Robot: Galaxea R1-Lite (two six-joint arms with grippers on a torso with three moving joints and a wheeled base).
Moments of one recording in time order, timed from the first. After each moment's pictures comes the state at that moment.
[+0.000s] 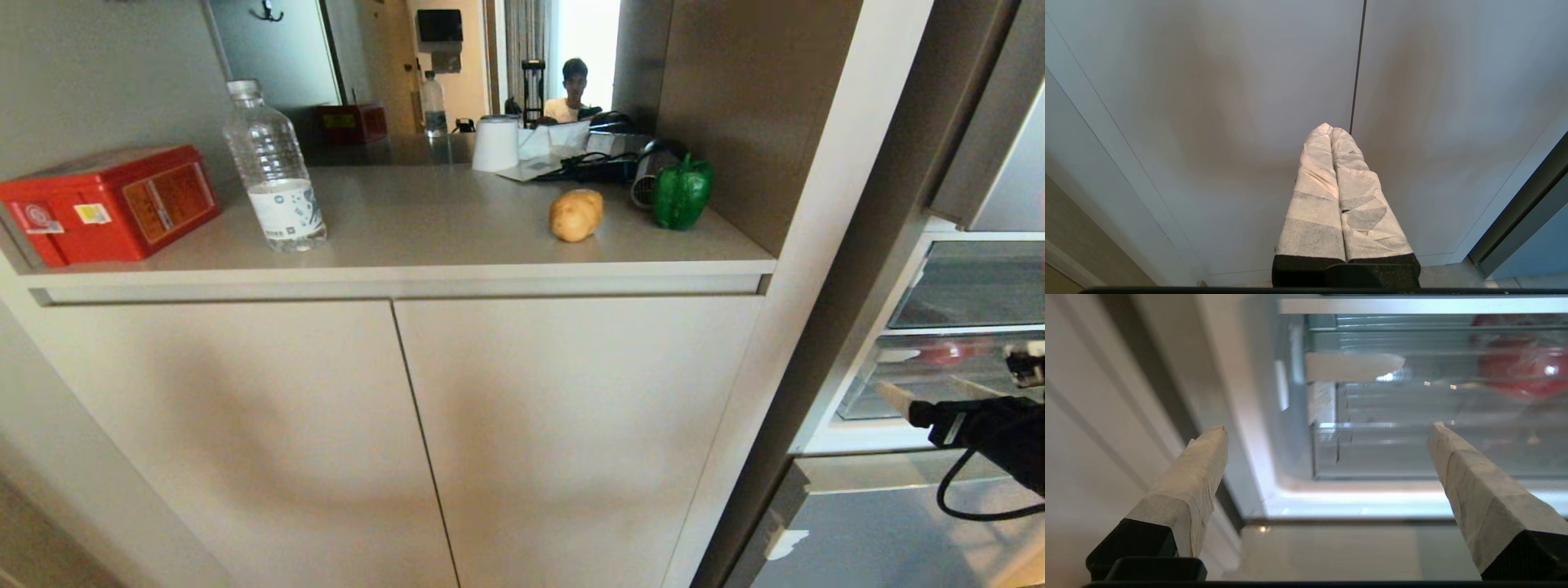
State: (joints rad) left arm 0.00 0.00 0.00 -0.02 0.00 0.00; right arm -0.48 2.02 -0.38 -1.51 0.50 -0.09
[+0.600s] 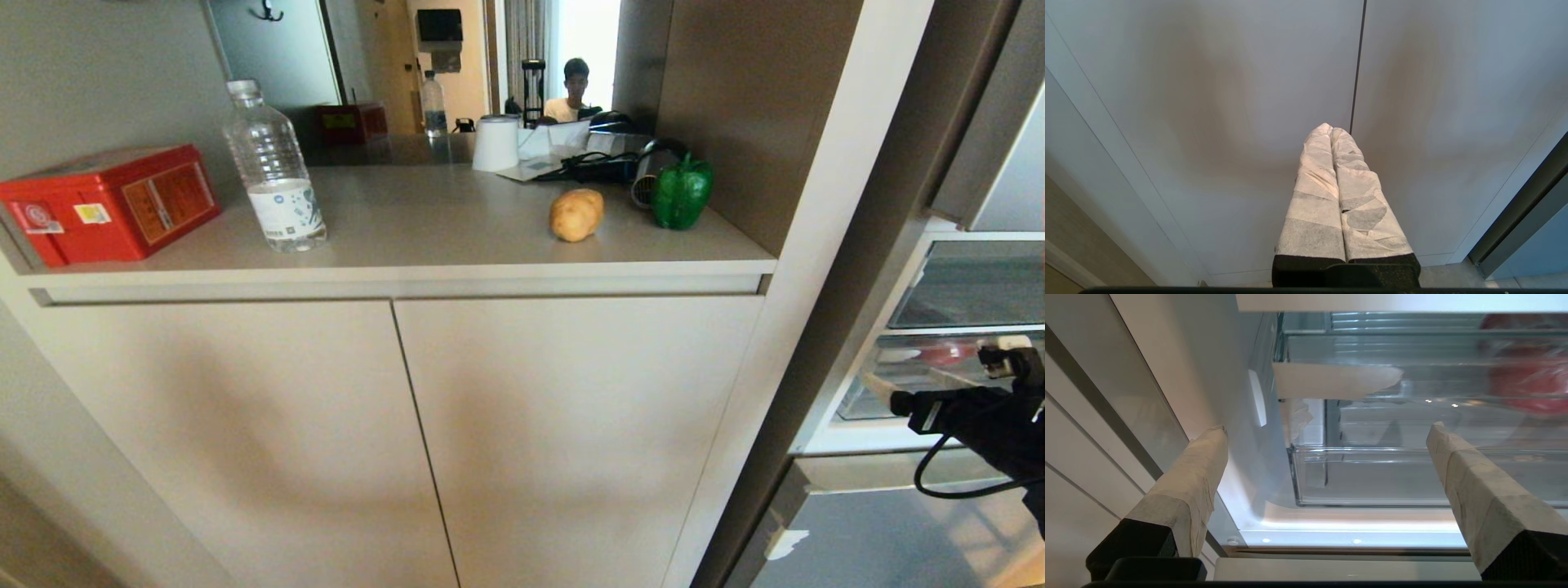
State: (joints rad) left arm 0.00 0.00 0.00 -0.02 0.00 0.00; right arm -0.47 2.15 -0.52 -1.51 0.50 -0.08
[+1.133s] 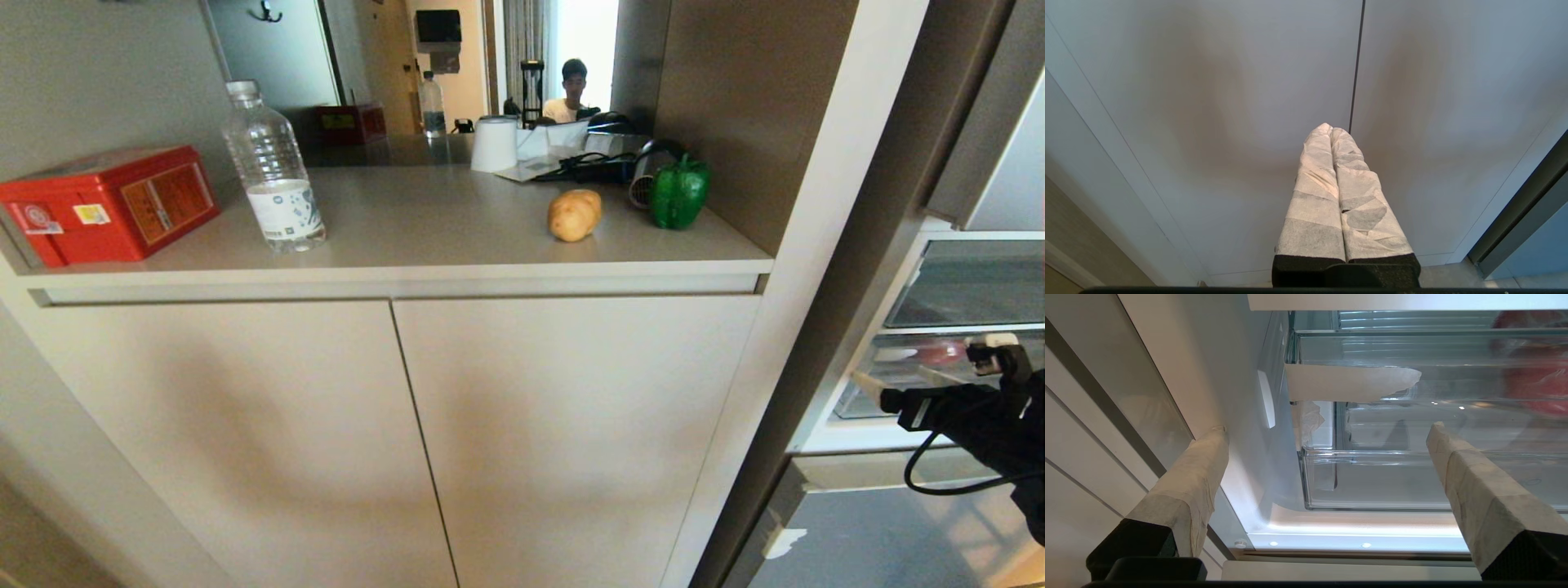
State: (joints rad) left arm 0.00 0.00 0.00 -0.02 0.00 0.00; right arm -0.42 2.16 -0.54 -1.51 0.49 -0.06
